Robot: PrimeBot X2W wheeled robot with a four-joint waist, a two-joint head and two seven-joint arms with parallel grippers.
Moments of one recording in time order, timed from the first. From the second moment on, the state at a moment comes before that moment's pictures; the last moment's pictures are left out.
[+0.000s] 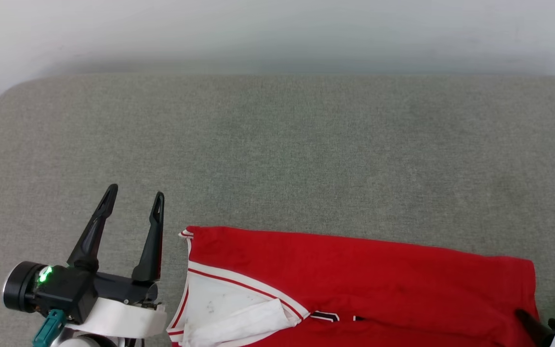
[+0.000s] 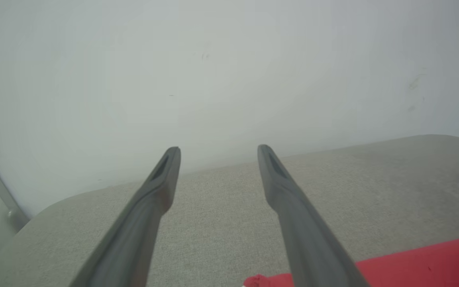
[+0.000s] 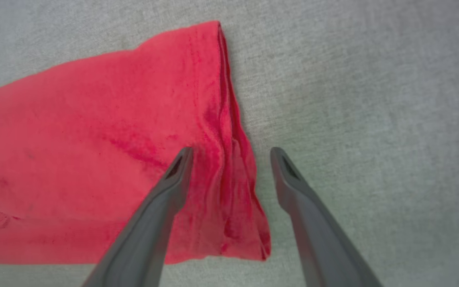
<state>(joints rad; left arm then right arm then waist) -0.02 0.41 -0.24 -0.18 -0.32 0.09 -0.26 0.10 -0.12 -0.36 -0.07 0.41 0.13 0.82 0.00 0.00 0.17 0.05</state>
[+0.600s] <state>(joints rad) 0.00 0.22 -0.07 -0.15 -0.18 -0.09 -0.26 0.07 -0.12 -0.25 0.06 0.46 0.12 0.73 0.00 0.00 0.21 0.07</state>
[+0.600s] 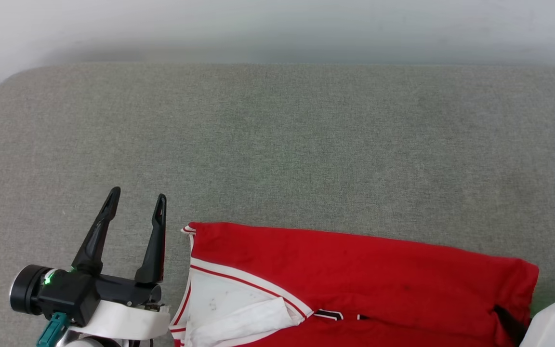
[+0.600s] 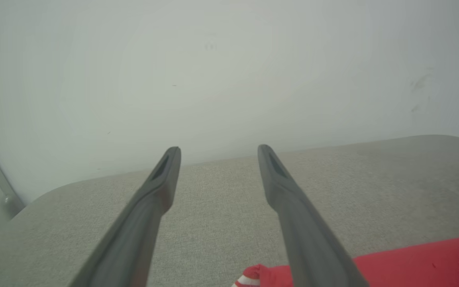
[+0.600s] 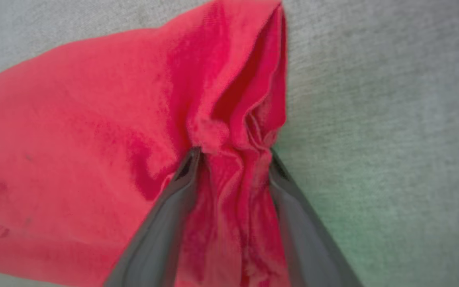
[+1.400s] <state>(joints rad) 0.02 0.17 -0.04 -0.14 -0.14 -0.13 -0.26 0.06 -0.26 -0.38 0.09 0.41 0.13 0.65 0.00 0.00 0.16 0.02</state>
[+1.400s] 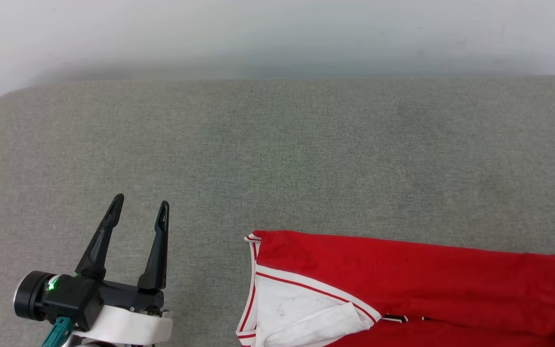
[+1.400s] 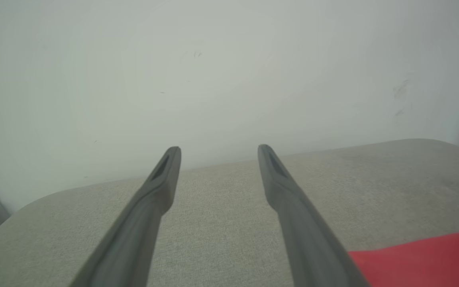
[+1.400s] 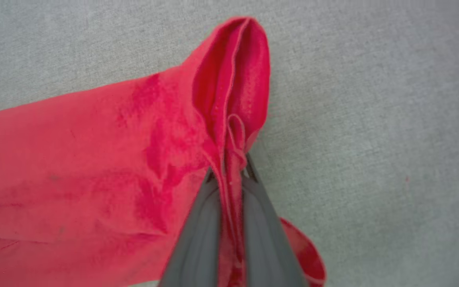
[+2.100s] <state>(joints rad) 0.04 0.17 -0.06 -0.13 -0.14 -0.13 -0.26 0.15 -0.10 0.01 -0.26 0.46 0.13 0.86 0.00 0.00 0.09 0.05</state>
